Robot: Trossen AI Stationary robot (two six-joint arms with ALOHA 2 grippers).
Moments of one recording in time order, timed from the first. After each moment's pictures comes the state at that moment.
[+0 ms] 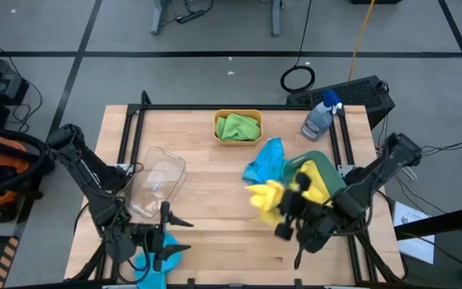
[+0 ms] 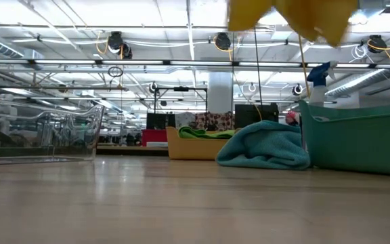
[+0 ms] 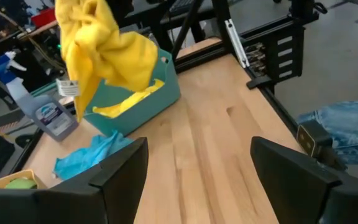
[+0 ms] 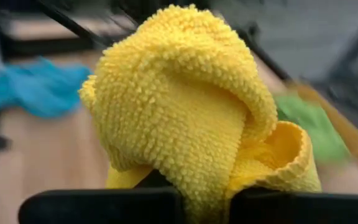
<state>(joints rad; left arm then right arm) -0.92 1.34 0.97 -0.11 -0.82 -0.04 0.68 1.51 1.43 -0.91 0.90 0.79</state>
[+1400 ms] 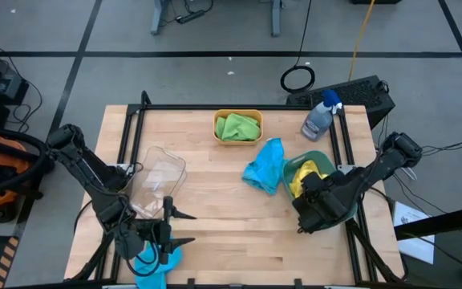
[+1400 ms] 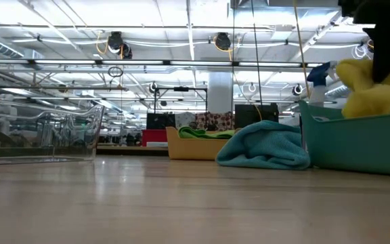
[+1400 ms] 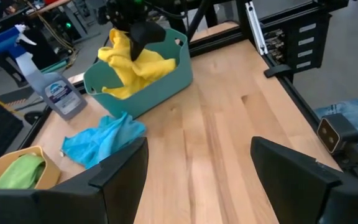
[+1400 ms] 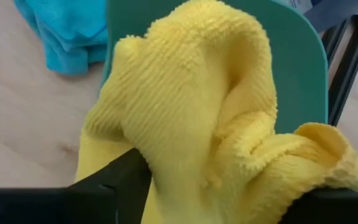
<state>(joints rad) -0.87 1.34 0.97 -0.18 -0.82 -0.13 0.63 1.50 1.17 -1.57 0.42 1.65</state>
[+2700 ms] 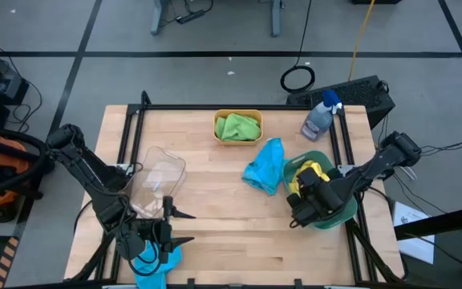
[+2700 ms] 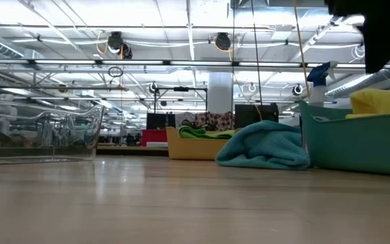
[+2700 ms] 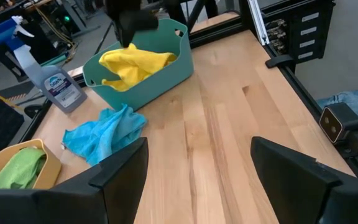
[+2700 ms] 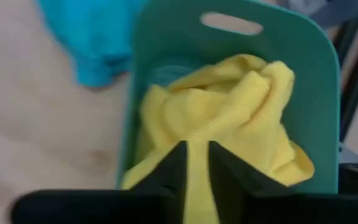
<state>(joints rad) -0.87 1.34 0.97 -0.23 -0.82 -0.15 0.55 1.50 1.24 -1.55 0.39 1.62</state>
